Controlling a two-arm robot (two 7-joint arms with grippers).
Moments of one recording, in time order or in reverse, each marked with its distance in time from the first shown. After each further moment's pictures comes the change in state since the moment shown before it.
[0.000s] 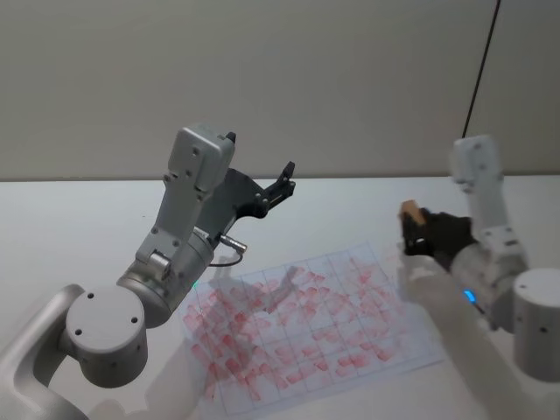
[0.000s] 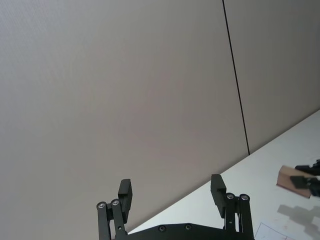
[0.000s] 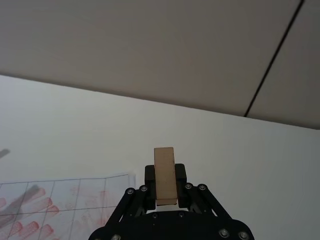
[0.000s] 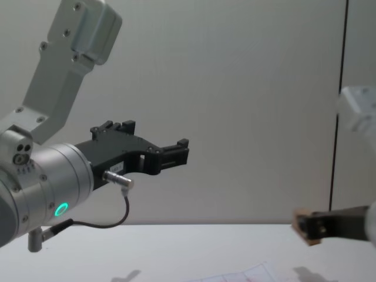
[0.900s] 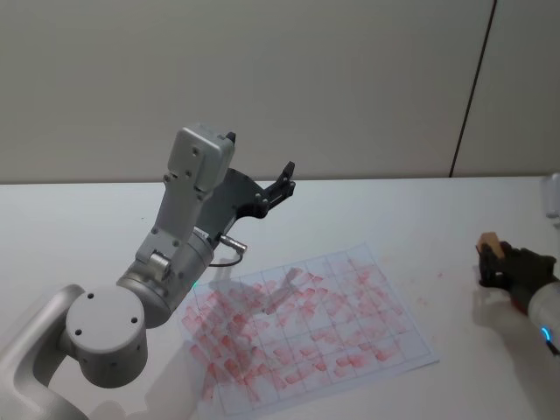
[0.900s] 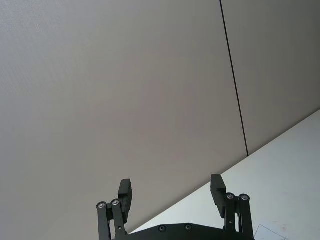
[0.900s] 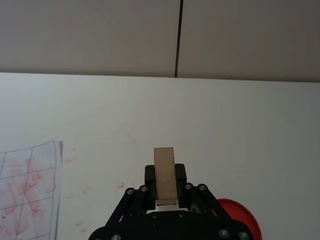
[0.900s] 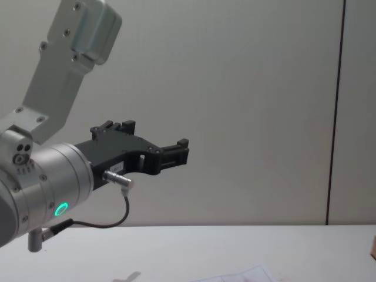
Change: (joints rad) left arm 0.000 0.000 0.000 0.000 0.000 0.000 0.000; right arm -0.159 0.110 0.109 -0.120 0.140 -0.004 -0.095
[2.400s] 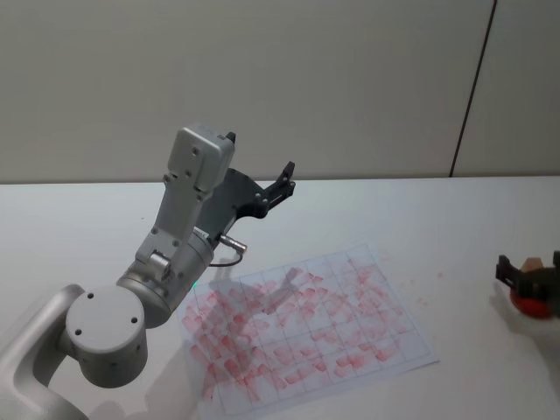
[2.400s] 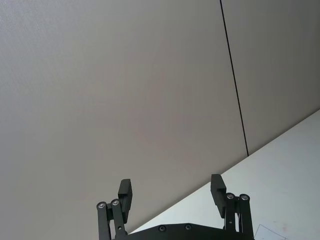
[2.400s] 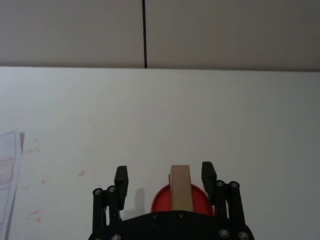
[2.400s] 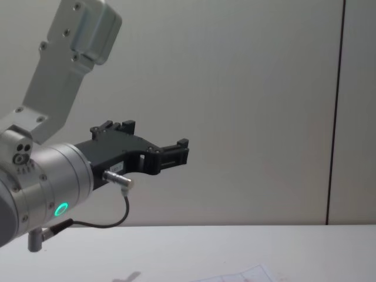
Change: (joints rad) left arm 0.000 0.000 0.000 0.000 0.000 0.000 0.000; right arm -0.053 0.046 0.070 -0.010 0.020 -0.013 0.013
